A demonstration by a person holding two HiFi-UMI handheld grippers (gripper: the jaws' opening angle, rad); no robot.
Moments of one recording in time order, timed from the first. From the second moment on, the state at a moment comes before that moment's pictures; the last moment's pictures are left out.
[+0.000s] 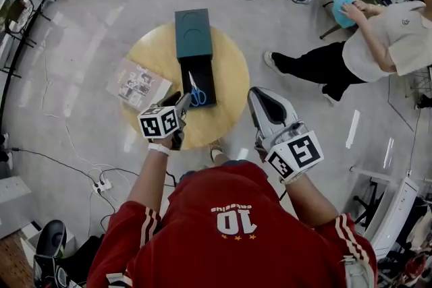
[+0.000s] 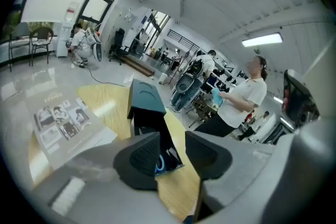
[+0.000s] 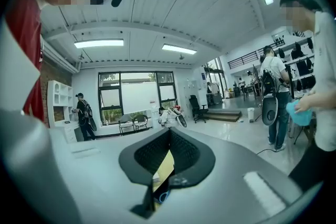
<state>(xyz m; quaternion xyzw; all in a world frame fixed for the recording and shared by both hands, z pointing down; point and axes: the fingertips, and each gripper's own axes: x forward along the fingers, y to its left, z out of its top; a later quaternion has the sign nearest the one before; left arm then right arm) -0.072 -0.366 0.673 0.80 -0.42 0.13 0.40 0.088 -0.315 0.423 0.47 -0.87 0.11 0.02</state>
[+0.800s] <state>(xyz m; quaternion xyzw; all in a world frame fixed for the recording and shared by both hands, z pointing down) -0.098 -0.286 0.480 0.87 -0.45 0.04 0.21 0.062 -0.244 0.361 0.46 -0.89 0.05 -0.02</state>
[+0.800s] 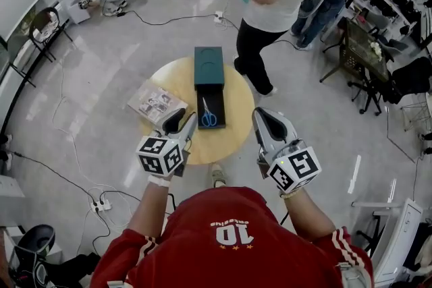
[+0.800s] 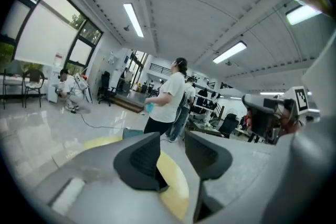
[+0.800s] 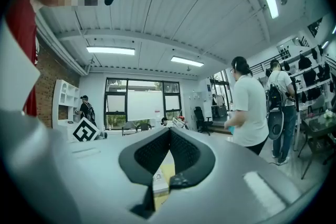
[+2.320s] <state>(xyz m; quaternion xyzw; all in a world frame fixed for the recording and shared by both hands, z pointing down) -0.107 -0.198 0.366 0.88 -0.48 -0.01 0.05 0.068 -0.199 0.334 0.49 -0.87 0.02 -0.03</state>
